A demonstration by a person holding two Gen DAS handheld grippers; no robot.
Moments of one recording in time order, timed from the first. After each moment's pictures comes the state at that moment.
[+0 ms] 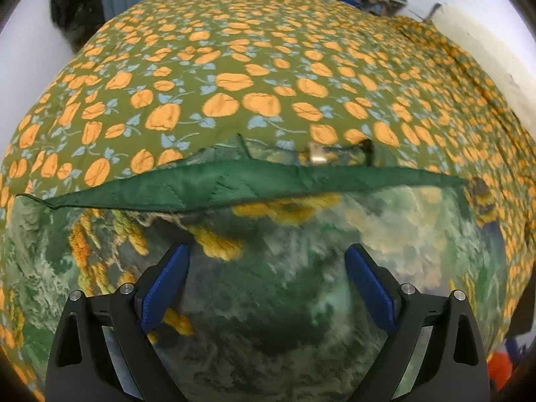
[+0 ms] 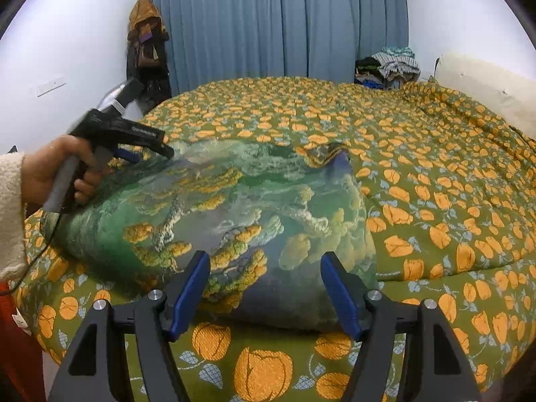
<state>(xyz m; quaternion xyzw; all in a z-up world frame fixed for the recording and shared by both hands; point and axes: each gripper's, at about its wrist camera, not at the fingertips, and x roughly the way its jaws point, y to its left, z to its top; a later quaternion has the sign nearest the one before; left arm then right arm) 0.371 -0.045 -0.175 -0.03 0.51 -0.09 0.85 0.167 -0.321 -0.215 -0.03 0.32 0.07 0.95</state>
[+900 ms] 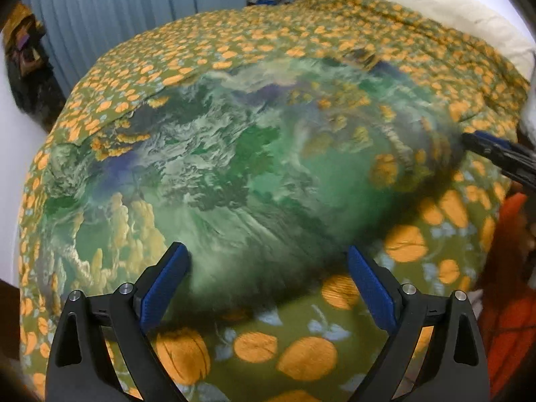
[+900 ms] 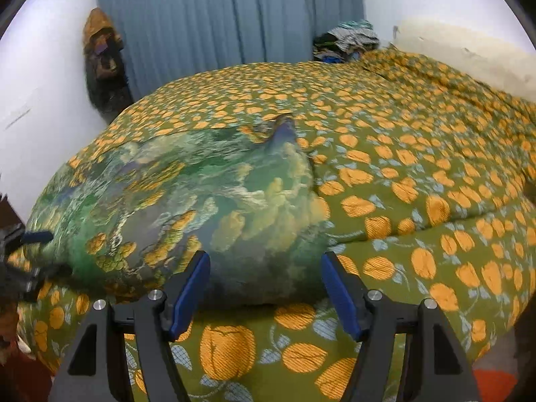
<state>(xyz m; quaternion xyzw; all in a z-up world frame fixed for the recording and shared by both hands) 0.179 -0.071 -0.156 0.10 0.45 -0.19 0.87 0.166 -0.374 -0.226 0.04 0.36 -0.02 0.93</state>
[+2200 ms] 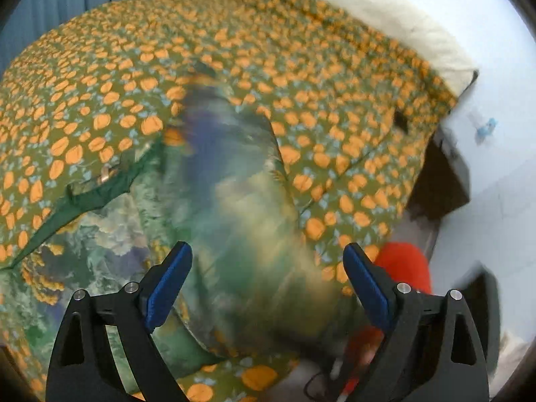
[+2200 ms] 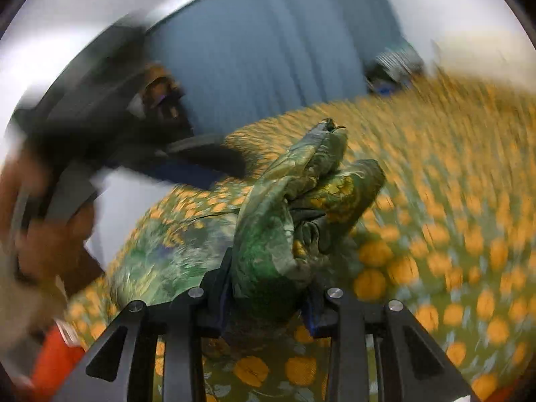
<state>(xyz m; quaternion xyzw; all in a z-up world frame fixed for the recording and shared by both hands) 0.264 -0.203 -0.025 0.08 0.53 -0.35 0.77 0.135 -0.274 -0.144 0.03 0.24 0.16 0.96</state>
